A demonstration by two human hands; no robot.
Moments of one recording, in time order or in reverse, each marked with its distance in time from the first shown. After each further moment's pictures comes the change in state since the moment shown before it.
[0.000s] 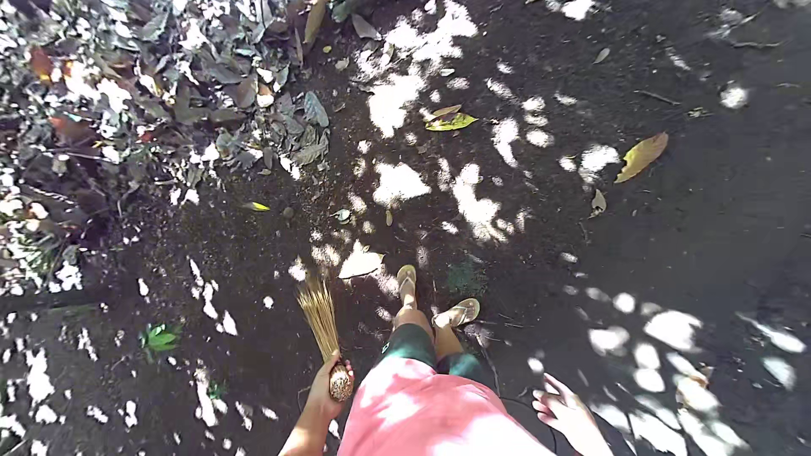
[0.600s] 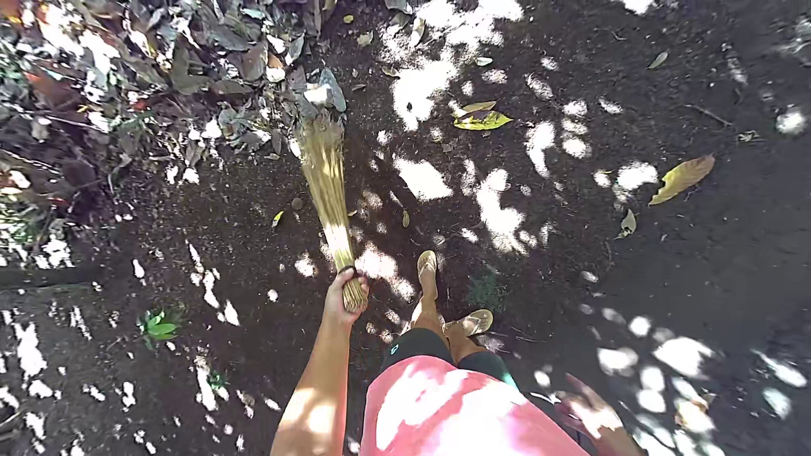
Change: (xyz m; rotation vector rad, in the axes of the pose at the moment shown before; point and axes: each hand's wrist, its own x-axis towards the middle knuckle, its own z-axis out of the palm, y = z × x) left_hand 0.081 0.186 0.154 -0.246 -0.463 0.159; right_hand 0.015 -0.101 0.040 -0.227 0.008 -0.024
